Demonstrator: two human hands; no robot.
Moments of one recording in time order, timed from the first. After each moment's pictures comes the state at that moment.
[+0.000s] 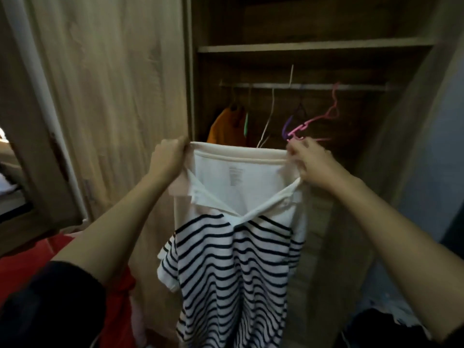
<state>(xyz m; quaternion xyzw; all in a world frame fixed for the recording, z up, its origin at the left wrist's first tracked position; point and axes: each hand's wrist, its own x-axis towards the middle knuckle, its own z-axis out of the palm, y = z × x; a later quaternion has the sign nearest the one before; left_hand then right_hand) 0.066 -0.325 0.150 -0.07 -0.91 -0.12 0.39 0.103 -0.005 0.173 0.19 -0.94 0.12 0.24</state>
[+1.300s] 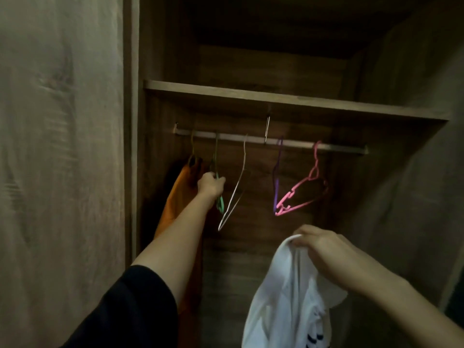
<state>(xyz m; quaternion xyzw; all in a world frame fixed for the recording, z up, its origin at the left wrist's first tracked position) -0.272 -0.179 0.195 -0.05 -0.80 -0.59 0.10 -0.016 -0.001 0.178 0.09 -0.98 0.04 0.15</state>
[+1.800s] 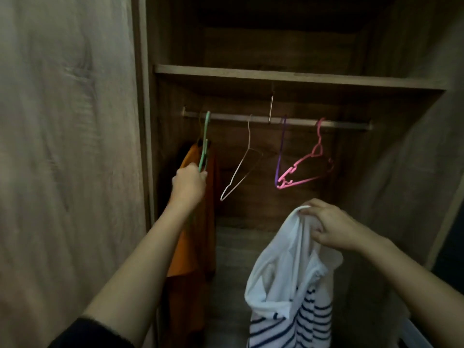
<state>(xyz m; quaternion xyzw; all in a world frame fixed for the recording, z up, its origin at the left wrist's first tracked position) -0.144 -0.253 0.182 -0.03 -0.90 -0.36 0.24 -0.017 0.030 0.157 0.06 -0.99 0.04 0.14</state>
